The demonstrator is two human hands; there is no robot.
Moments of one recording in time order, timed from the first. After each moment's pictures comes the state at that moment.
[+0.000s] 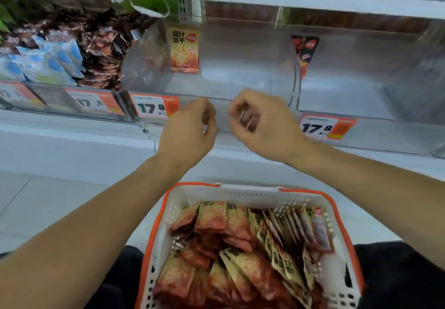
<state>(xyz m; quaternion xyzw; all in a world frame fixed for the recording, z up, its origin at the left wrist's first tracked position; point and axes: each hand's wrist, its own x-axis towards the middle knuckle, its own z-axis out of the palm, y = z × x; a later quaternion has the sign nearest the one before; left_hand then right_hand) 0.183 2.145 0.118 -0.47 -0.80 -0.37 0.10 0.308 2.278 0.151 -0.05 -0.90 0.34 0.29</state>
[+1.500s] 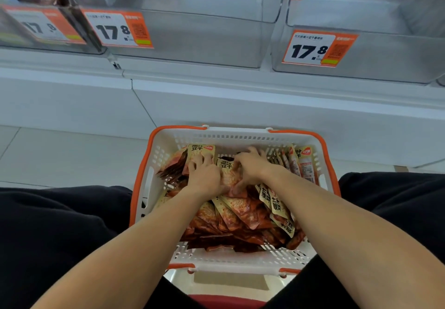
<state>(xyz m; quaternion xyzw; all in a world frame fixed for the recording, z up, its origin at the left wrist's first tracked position) 0.306 2.119 -0.104 -0.43 -0.87 0.04 -0.25 0.385 2.269 -0.104 -0.22 -0.90 0.22 -0.29</state>
